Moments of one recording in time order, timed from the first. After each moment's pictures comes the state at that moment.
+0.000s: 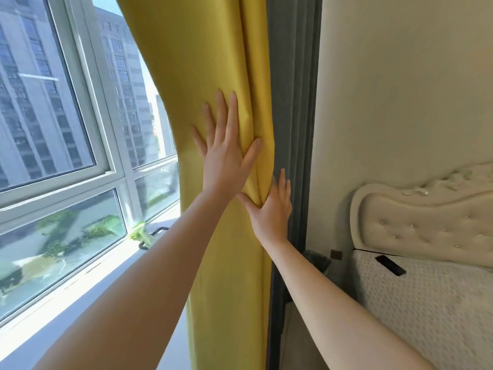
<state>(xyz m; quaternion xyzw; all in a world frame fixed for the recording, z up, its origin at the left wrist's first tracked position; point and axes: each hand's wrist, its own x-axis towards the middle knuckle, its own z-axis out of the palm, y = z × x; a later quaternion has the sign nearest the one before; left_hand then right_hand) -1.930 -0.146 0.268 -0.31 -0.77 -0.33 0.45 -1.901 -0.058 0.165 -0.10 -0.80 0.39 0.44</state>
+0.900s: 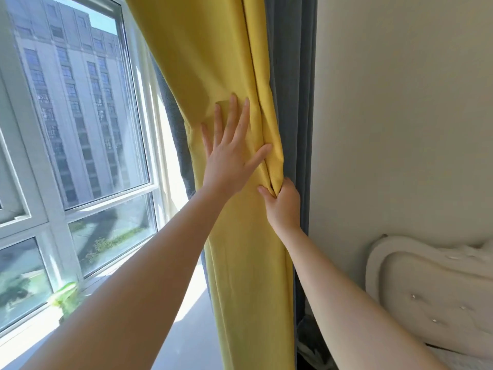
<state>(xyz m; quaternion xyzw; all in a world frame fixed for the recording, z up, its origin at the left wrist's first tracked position) -2.266 0.180 0.302 -0.31 -0.79 -0.23 0.47 -2.228 0.293 0.220 -0.04 -0.77 0.46 0.45</state>
